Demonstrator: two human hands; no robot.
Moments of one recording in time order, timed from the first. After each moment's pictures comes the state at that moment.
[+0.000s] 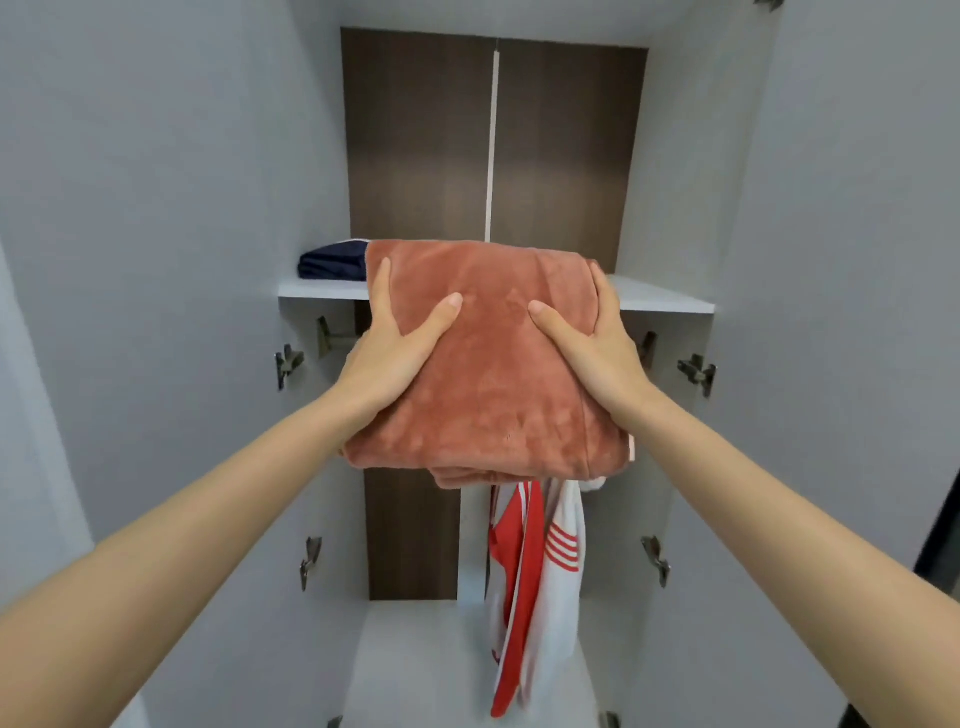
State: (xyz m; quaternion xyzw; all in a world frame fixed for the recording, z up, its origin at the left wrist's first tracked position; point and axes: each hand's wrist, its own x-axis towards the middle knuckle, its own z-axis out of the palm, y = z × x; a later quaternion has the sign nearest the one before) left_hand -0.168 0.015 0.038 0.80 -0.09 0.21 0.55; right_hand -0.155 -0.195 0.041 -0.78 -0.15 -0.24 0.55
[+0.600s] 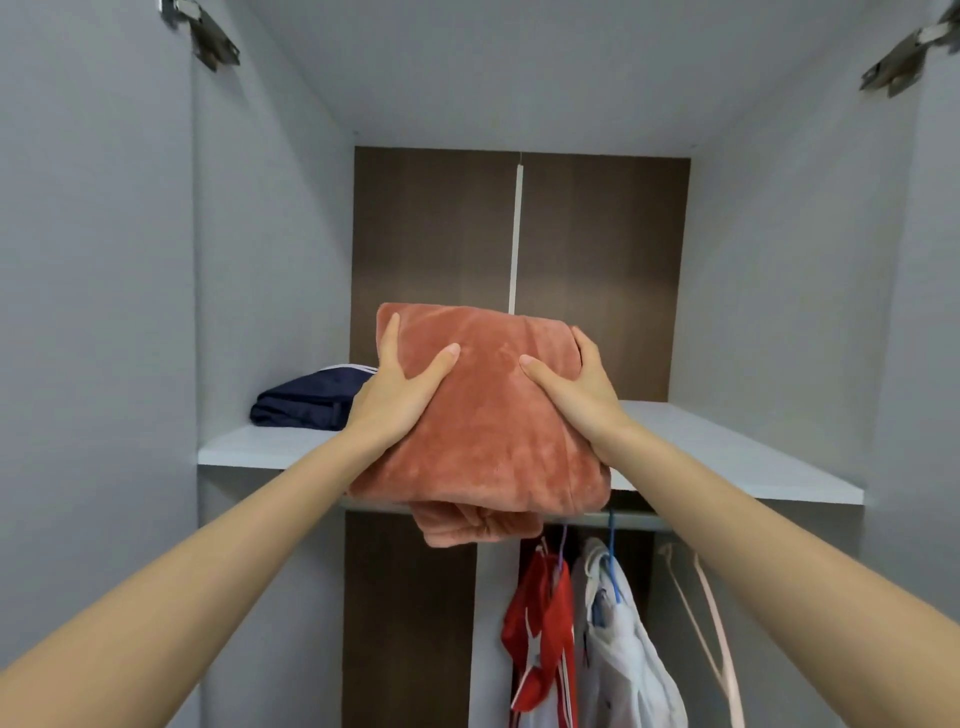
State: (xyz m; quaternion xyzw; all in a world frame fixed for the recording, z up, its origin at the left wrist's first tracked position) left_hand 0.108 0.031 0.124 0.82 -0.03 0.30 0.49; right_hand 0.140 -0.173 0.131 -0.75 -0.18 -0.21 0.60
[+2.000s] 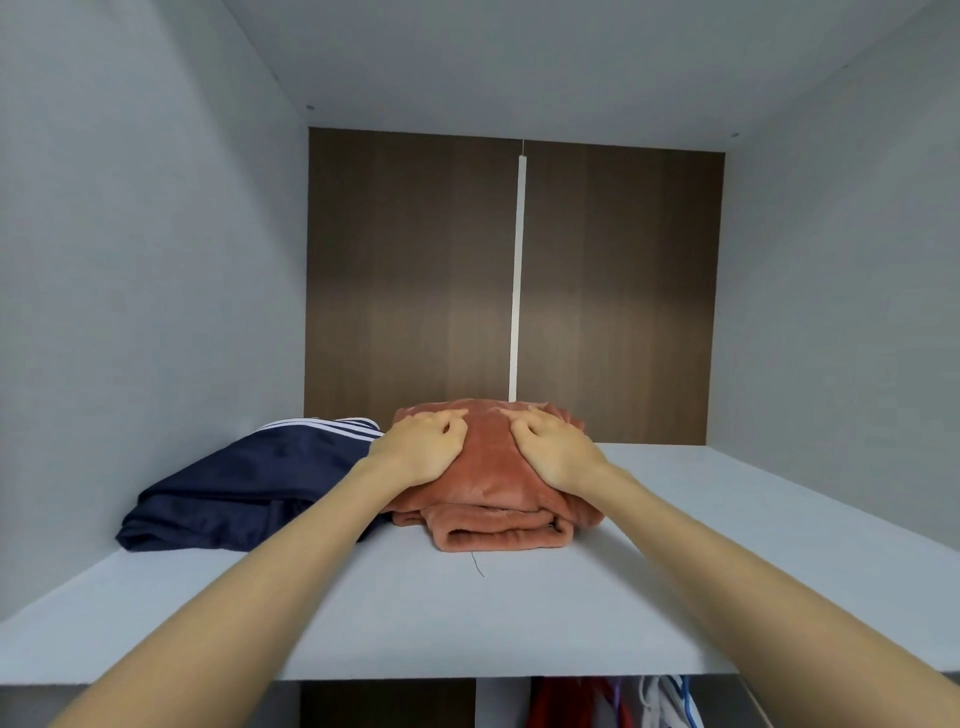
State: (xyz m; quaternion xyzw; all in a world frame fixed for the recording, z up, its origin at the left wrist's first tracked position) left_hand 0.359 0.074 0.131 0.95 -0.12 0.19 0.22; right_hand 0.362 -0.113 0.132 -0.94 -0.17 -0.18 0.23
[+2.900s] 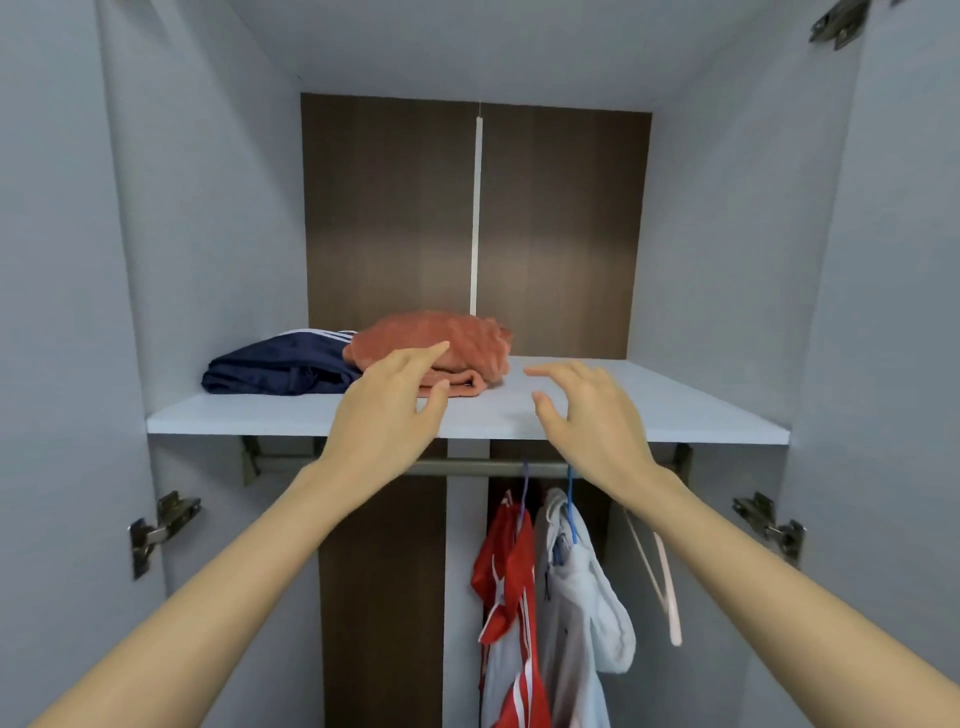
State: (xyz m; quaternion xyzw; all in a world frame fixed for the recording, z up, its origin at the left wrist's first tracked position) left_hand 0.075 -0.007 0.085 0.87 -0.15 0.43 0.20; right_hand 0.098 -0.222 0.082 -0.88 -0.19 -0.40 0.18
